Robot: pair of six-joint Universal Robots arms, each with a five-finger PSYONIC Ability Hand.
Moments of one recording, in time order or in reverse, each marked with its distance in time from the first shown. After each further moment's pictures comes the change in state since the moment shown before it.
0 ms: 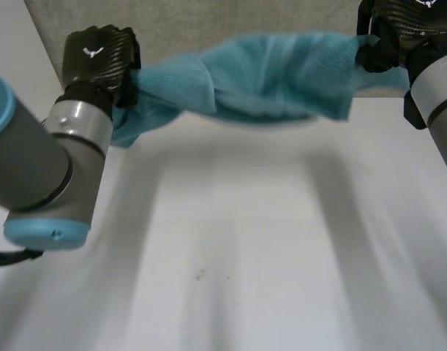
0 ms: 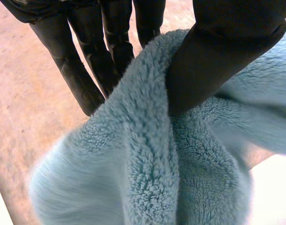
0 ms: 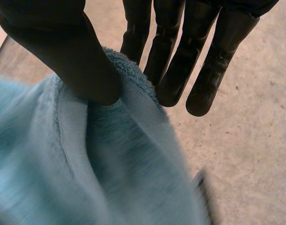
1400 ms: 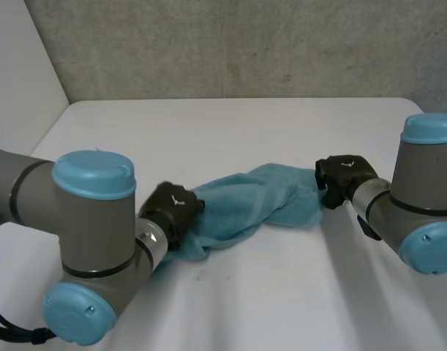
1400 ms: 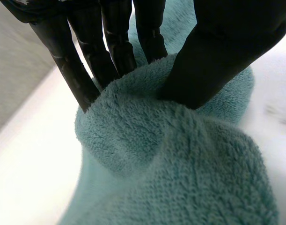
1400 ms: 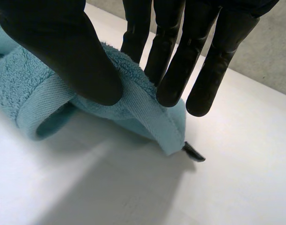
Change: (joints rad) left arm -0.142 -0.240 -0.045 -0.424 0.090 0.361; right arm -0.004 0.400 0.073 0.196 -0.025 -0.122; left_hand -0.037 -0.049 -0.062 -0.058 -0.039; right_hand 0.000 0.000 0.001 0.004 0.011
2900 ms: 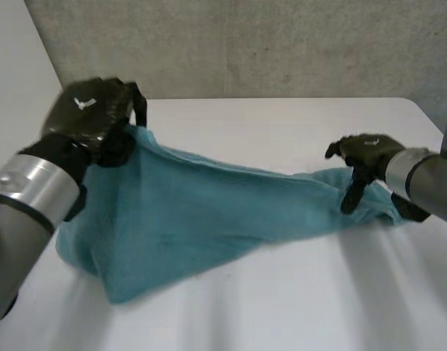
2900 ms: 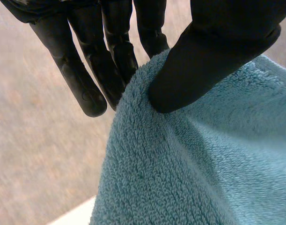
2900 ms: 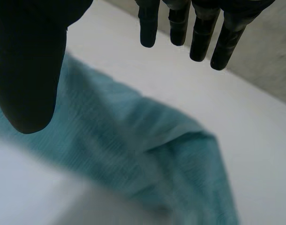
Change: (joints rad) left arm 0.208 0.549 -0.230 0.207 0.156 -0.392; right arm -0.070 -0.119 -0.129 0.334 -0.063 -0.117; left_hand 0.078 0.054 0.064 0.059 0.073; right_hand -0.761 -0.956 -0.969 -0.963 -0.917
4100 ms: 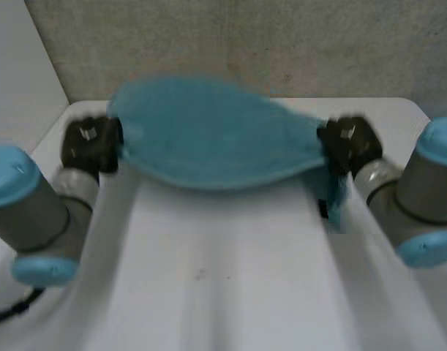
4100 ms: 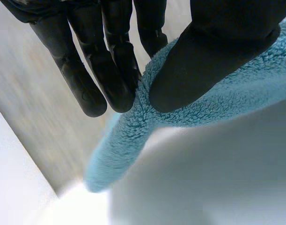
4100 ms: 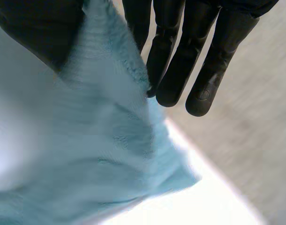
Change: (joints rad) left arm 0.113 -0.457 0.004 0.393 -0.131 0.096; right arm 0.054 0.065 0.245 -0.699 0.005 -0.157; left_hand 0.000 0.002 0.002 0.000 0.000; right_hand 0.777 0.966 0.970 0.963 0.913
